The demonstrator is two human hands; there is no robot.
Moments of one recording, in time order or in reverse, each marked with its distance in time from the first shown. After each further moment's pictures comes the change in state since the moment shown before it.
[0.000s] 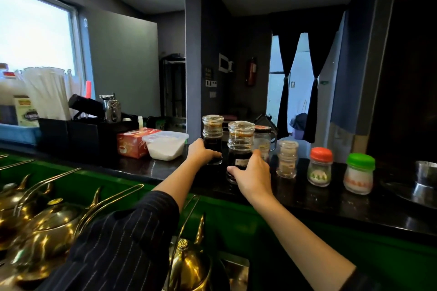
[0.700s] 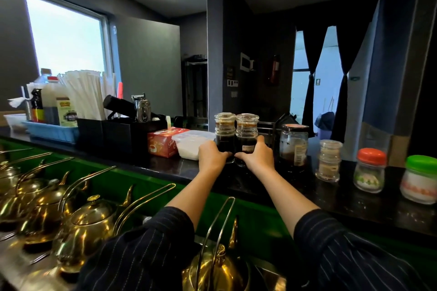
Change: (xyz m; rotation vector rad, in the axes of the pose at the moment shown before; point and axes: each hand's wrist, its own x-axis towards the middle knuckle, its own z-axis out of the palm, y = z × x) left_hand 0.005 -0.040 -0.021 0.083 0.257 0.054; right_hand 0.075 -0.014 0.075 0.019 -0.085 0.031
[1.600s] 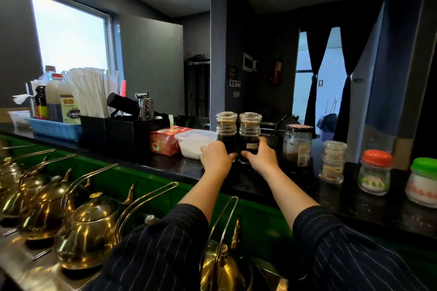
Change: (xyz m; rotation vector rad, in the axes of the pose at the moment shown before) left_hand -0.004 0.005 0.006 0.306 0.006 0.045; right_hand 0.017 0.016 0.006 -0.005 -0.049 -0.065
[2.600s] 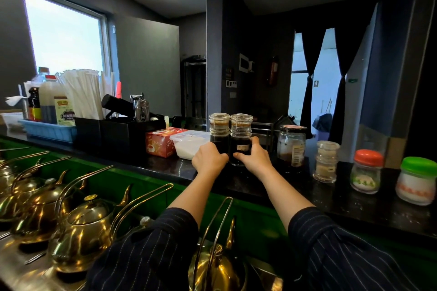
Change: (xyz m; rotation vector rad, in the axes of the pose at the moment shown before) left_hand -0.006 -0.001 -0.012 -0.044 -0.033 -0.076; right_hand -0.004 -0.001 -0.002 0.053 -0.071 -0.048
